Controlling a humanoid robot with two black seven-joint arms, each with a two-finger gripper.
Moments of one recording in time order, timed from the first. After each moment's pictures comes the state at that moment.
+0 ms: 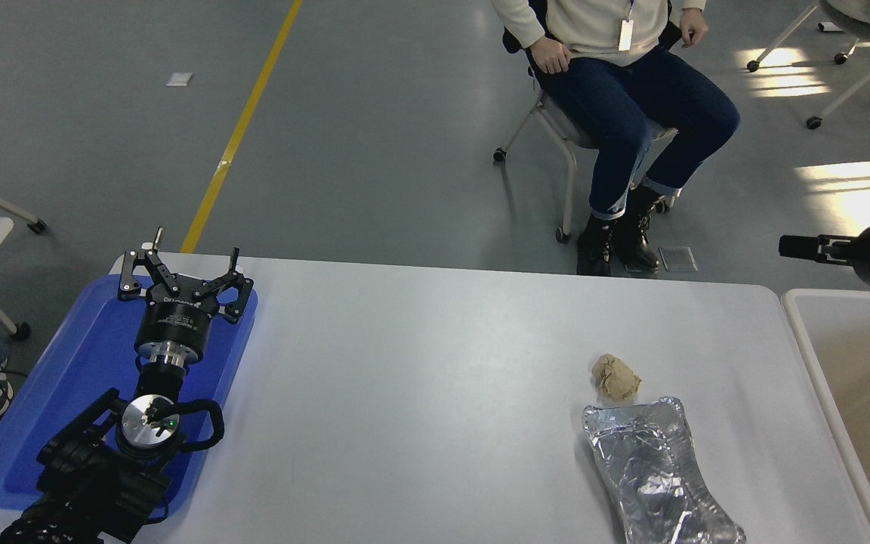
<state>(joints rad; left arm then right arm) -0.50 0.13 -1.12 -0.54 -0.09 -0.62 -0.36 1.46 -0.62 -1.09 0.80 -0.59 0.10 0.34</state>
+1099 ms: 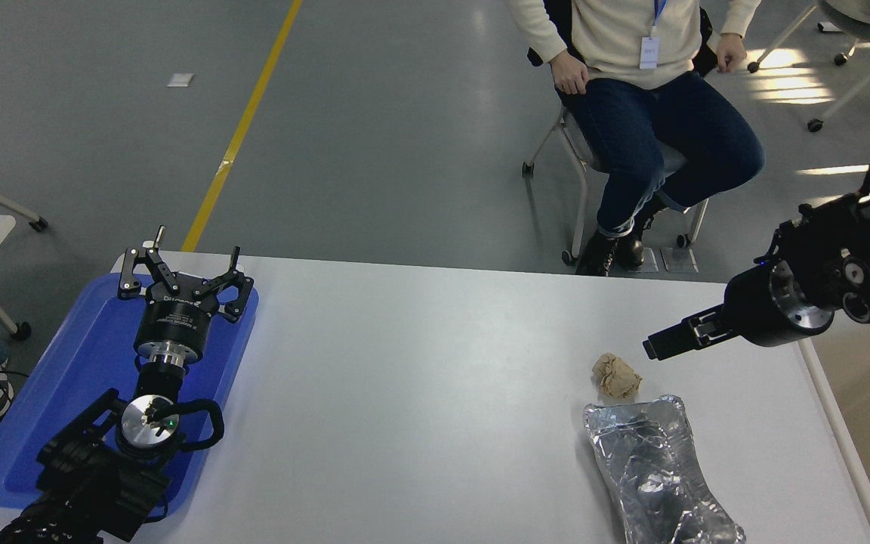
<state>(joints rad) -0.50 0.13 -1.12 -0.54 -0.09 -0.62 -0.36 2.06 -0.38 -1.38 1.58 -0.67 0.15 0.30</state>
